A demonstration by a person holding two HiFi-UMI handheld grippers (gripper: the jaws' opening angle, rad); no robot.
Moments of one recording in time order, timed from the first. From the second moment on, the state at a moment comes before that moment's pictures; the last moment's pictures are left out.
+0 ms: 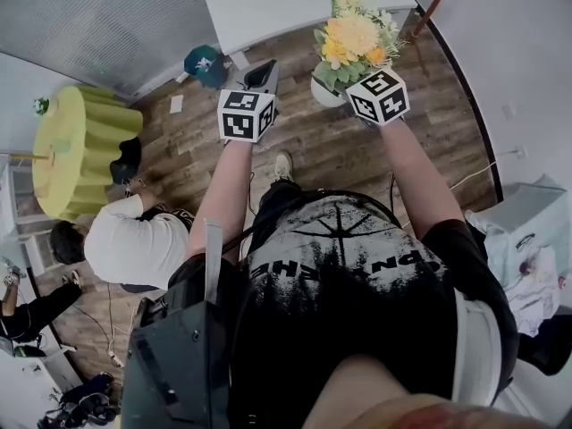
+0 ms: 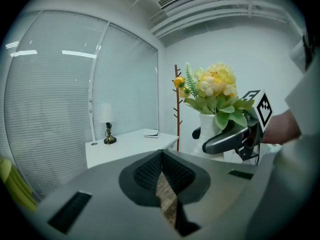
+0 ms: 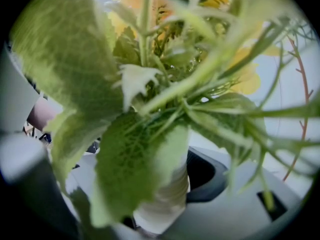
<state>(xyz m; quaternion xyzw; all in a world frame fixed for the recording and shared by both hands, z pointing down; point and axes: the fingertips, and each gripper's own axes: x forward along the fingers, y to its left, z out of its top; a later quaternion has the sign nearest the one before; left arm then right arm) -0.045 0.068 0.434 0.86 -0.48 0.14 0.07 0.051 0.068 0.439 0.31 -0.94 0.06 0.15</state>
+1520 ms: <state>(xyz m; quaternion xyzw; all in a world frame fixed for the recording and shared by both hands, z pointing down) -0.162 -0.149 0.452 0.89 -0.42 0.14 0.07 -0.061 -0.137 0.447 0.38 -0.91 0.06 0.16</state>
